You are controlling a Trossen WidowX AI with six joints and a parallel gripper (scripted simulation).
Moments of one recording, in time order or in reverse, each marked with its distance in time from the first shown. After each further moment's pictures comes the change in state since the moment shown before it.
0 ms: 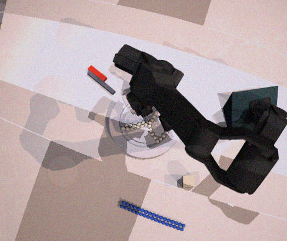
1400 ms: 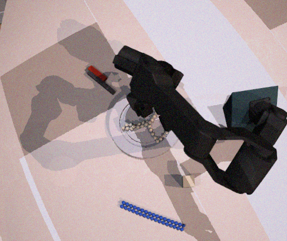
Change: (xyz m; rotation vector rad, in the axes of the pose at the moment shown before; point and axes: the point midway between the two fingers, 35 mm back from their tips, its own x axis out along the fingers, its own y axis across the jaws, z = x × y) arm 0.005 -0.001 0.000 -0.012 0.002 -0.004
